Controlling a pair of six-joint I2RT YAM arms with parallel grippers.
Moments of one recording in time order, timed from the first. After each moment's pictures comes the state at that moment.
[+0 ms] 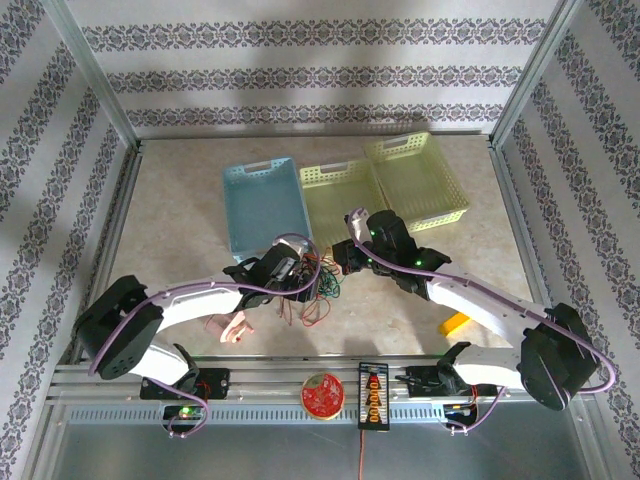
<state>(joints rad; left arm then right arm) -0.79 1.47 0.69 -0.15 -0.10 -0.47 0.66 1.23 0.76 -0.16 -0.26 0.42</state>
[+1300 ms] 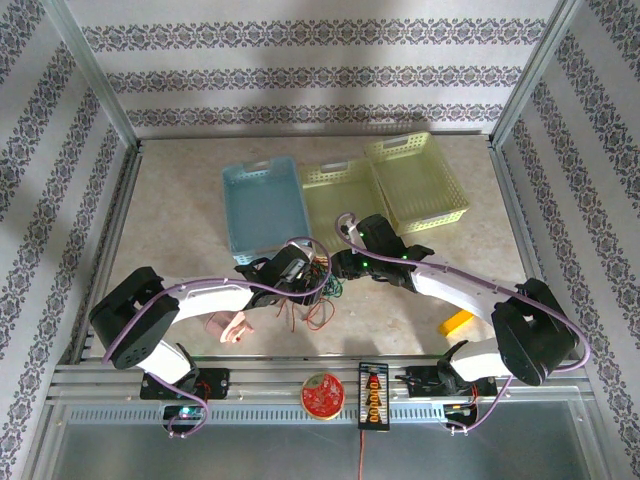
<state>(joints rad) -0.82 1.54 0.73 -0.15 -0.09 -0.44 0.64 1.38 0.76 -0.21 -0.25 0.41</state>
